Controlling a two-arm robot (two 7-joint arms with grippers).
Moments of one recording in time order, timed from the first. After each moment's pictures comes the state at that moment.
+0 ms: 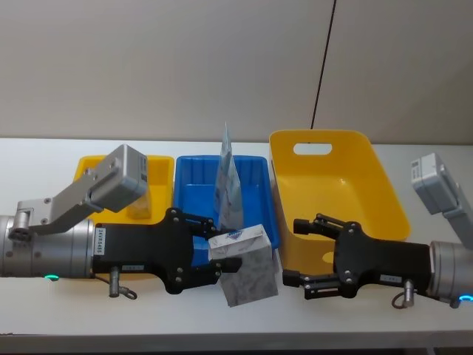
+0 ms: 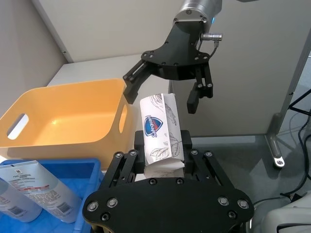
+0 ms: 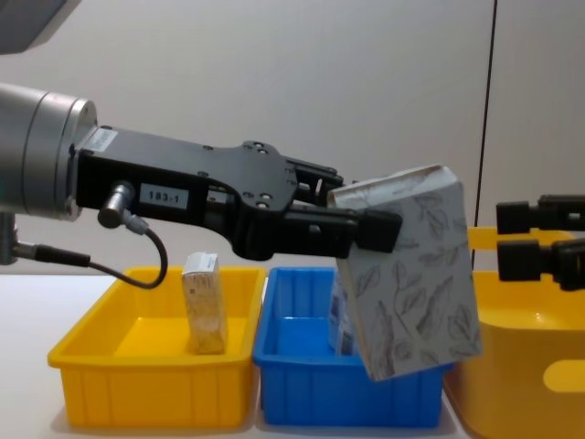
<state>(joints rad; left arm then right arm) -0.53 0.59 0.60 -1.65 -0.46 0.11 -1.01 0.24 0.74 -0.35 -1.68 0.63 0.15 0.95</state>
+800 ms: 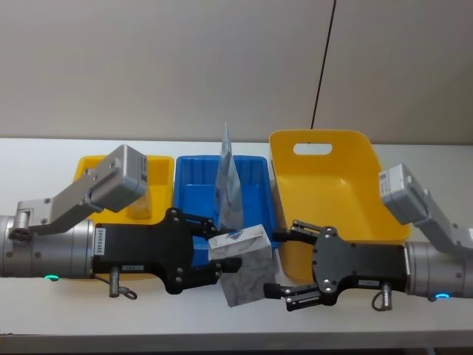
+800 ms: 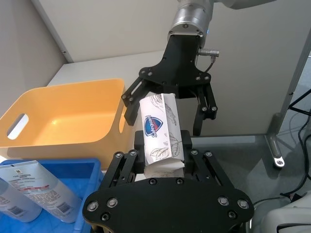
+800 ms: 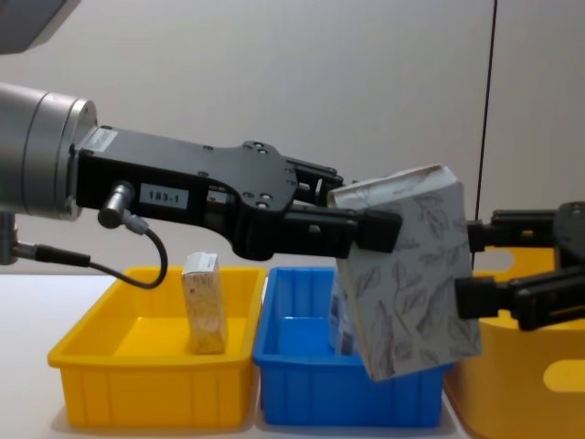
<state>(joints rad) -0.53 0.59 0.60 -1.65 -0.46 0.11 -1.01 0.33 0.71 -0.45 -1.62 0.55 0.08 0.99</state>
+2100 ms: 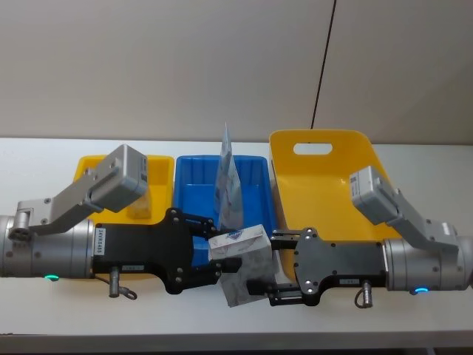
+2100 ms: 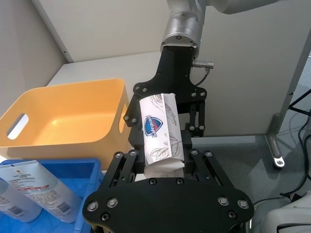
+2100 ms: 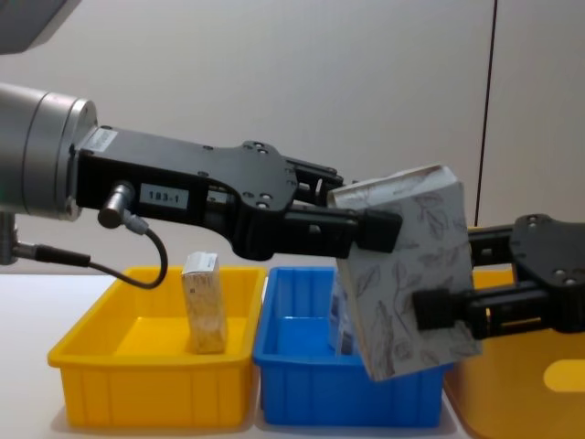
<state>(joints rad) -0.53 0.59 0.60 -1.65 -0.46 0.11 -1.01 0.41 0.68 -0.53 -1.56 0.51 0.07 1.01</state>
